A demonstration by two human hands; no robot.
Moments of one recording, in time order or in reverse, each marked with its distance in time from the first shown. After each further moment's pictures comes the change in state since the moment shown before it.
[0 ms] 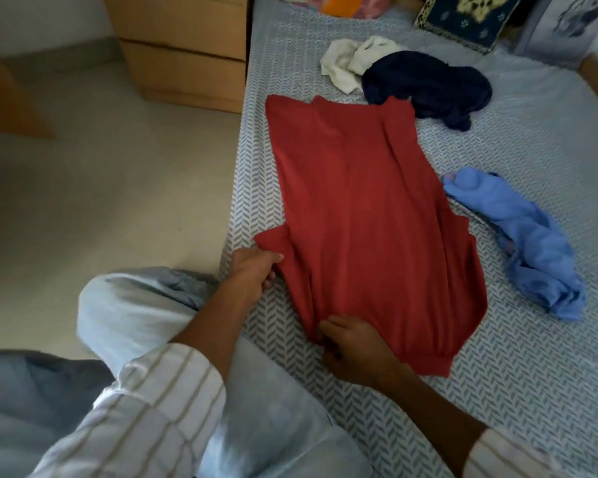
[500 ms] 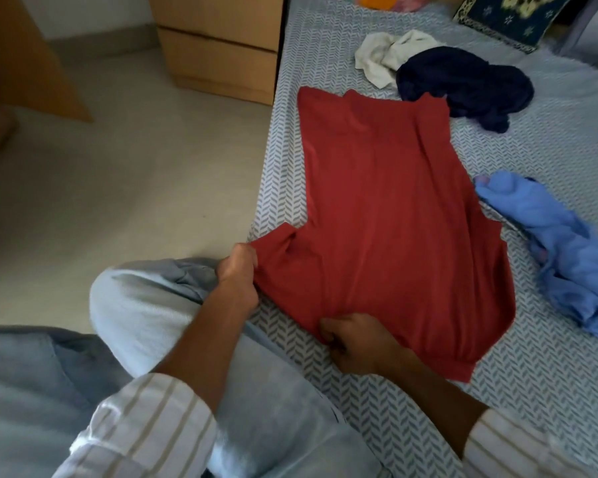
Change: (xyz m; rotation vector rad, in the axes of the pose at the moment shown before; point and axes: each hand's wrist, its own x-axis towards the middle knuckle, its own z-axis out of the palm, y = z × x) left_hand -0.024 -0.004 -0.053 -0.350 0.165 -0.174; right_hand 0.021 -0.006 0.005 -0.041 -0.234 -0.050
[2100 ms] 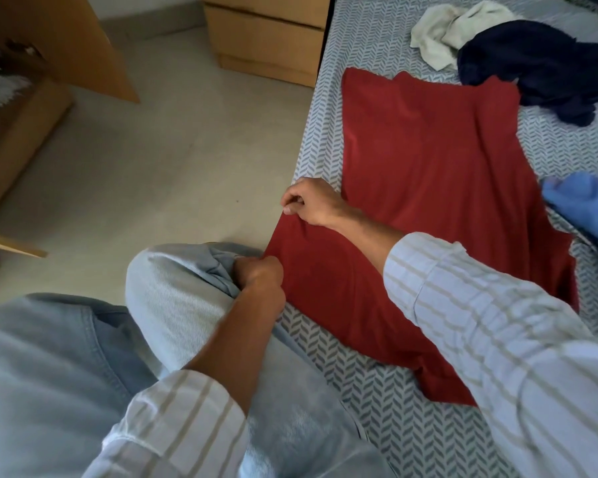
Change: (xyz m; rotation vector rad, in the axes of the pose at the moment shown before) left_hand 0.018 -0.003 -0.005 1.044 0.267 0.073; right_hand 0.250 -0.006 -0.087 0.220 0.087 0.096
